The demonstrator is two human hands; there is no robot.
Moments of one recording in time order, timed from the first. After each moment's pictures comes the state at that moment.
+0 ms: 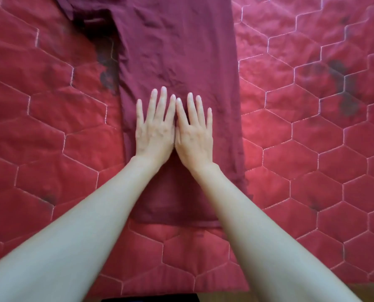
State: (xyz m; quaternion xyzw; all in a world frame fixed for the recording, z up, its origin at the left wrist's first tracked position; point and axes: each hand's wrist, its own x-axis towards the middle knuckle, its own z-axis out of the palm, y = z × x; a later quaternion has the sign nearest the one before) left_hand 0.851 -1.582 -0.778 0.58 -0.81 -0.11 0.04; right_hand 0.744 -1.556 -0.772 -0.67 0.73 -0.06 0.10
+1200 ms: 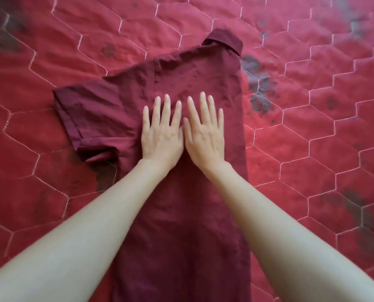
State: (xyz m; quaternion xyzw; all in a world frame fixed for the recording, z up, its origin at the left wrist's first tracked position) left_hand 0.809 -1.860 -0.768 0.63 -0.77 -0.10 0.01; right_hand 0.695 -1.855 -0.765 -0.70 0.71 -0.07 0.07
